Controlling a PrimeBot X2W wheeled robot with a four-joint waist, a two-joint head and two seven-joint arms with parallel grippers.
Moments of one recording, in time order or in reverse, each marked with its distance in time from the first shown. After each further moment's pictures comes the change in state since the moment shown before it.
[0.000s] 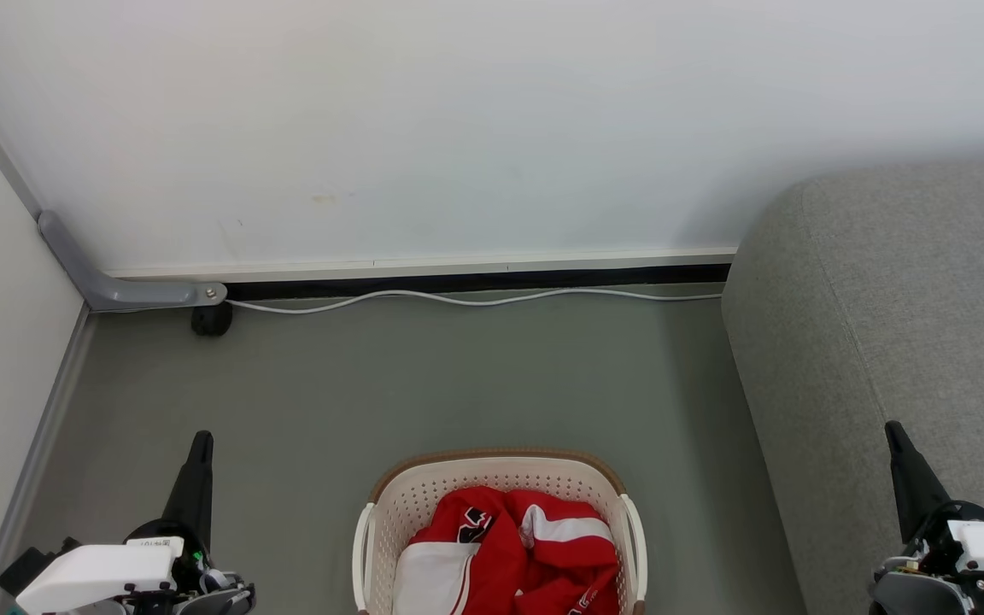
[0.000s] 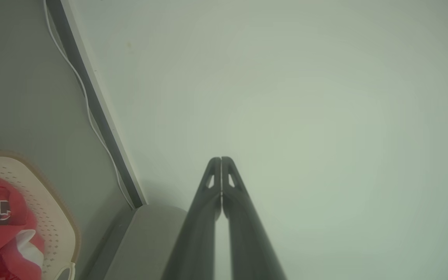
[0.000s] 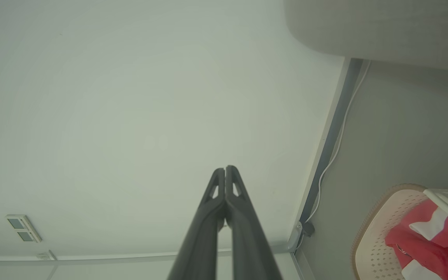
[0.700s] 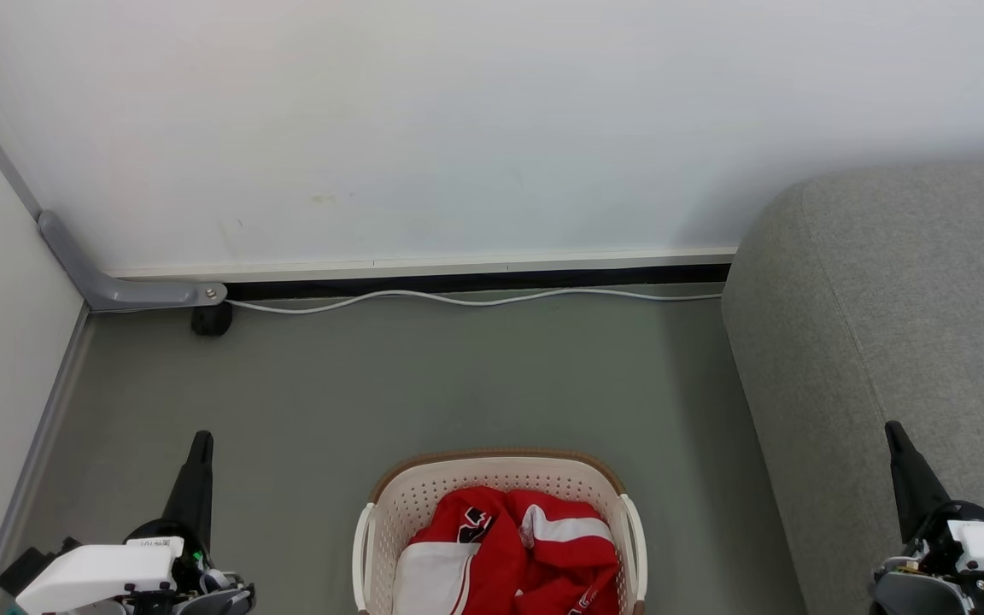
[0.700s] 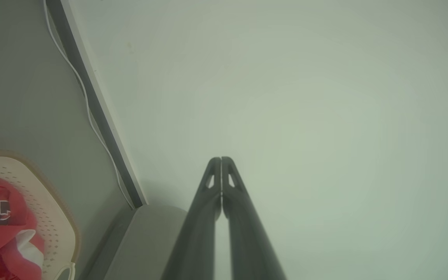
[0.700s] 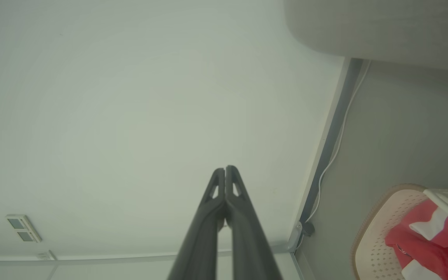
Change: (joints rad) left arm 0.000 0.000 0.000 0.000 0.000 0.000 0.000; right arm 0.000 0.000 0.000 0.000 0.000 0.000 0.000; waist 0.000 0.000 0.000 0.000
